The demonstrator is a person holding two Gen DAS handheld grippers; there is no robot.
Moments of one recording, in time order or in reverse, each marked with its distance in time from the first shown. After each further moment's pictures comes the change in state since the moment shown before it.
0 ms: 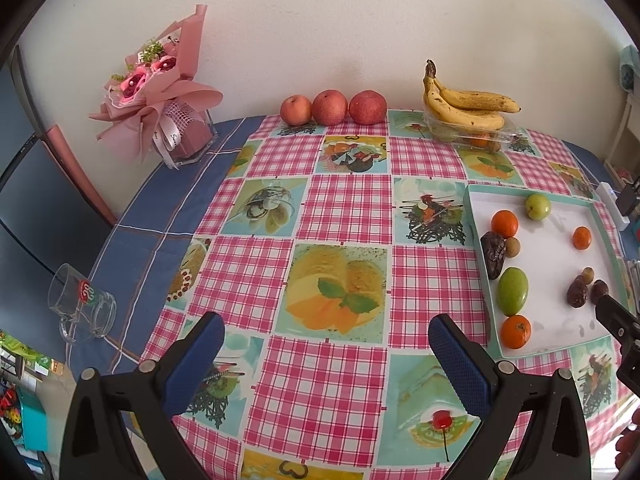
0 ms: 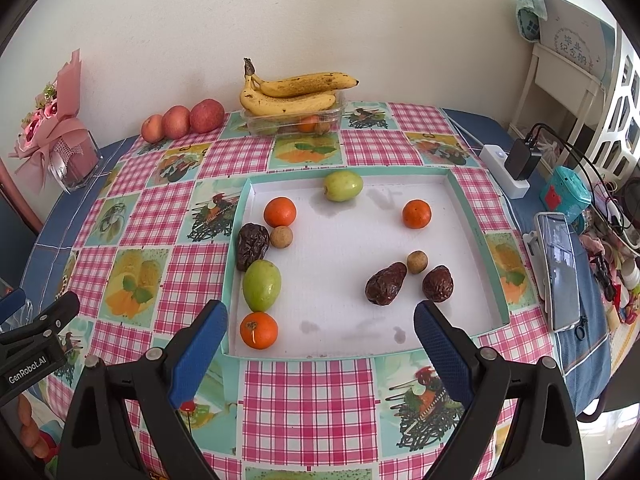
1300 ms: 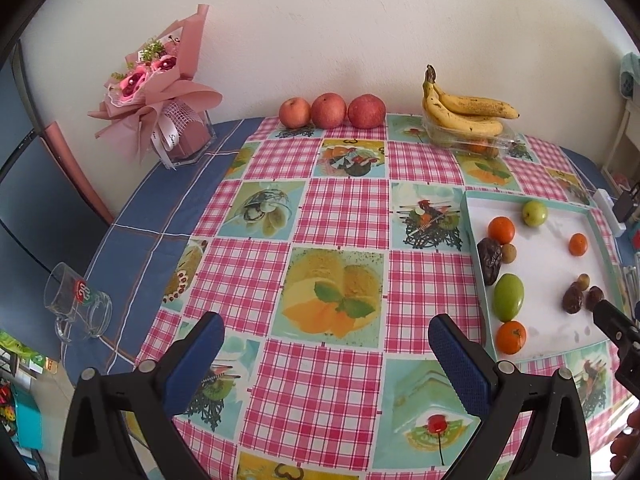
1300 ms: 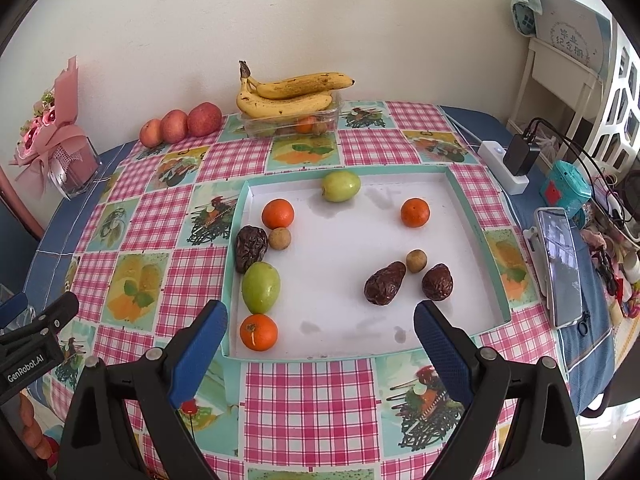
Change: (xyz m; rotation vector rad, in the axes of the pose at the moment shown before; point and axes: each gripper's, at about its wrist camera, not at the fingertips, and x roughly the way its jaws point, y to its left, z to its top) left arm 0.001 0.001 0.001 -0.011 -0.009 -0.021; right arm 0.000 -0.002 0.000 0.025 -0.002 0.003
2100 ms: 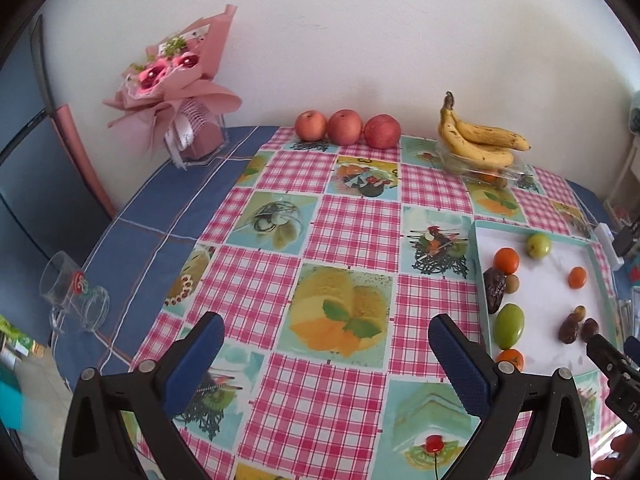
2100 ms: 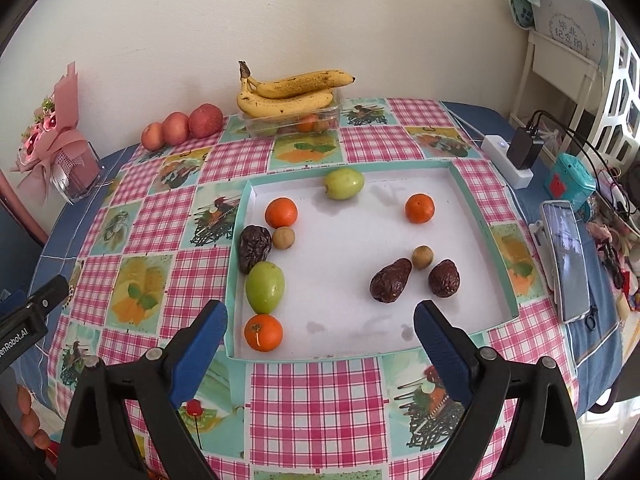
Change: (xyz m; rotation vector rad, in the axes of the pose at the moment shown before) left arm -0.003 0.020 0.006 -0.095 -0.052 -0.003; right arm 0.003 0.001 -0.002 0.021 0.001 0.018
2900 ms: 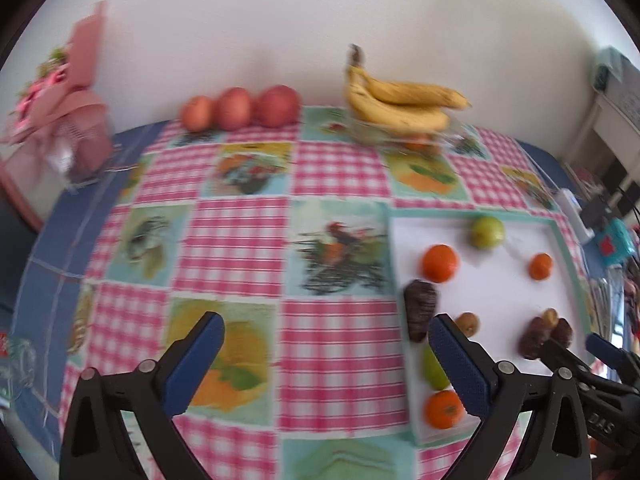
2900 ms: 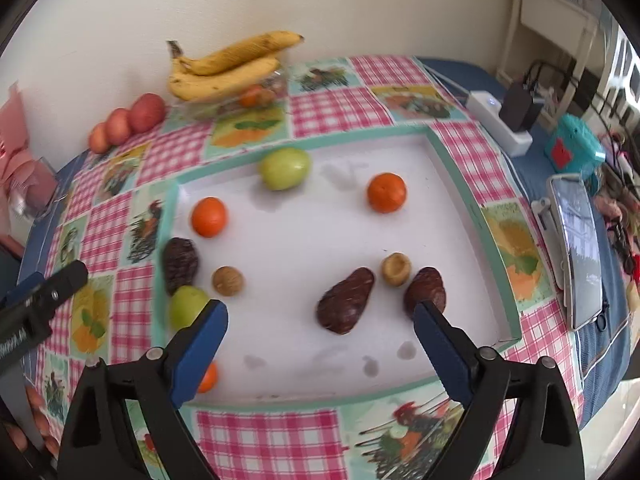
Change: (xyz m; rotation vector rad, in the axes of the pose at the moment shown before) left arm 0.068 -0.094 0.038 0.123 0.102 -0.191; right arm 0.062 -0.044 0.024 0.082 0.111 -0.041
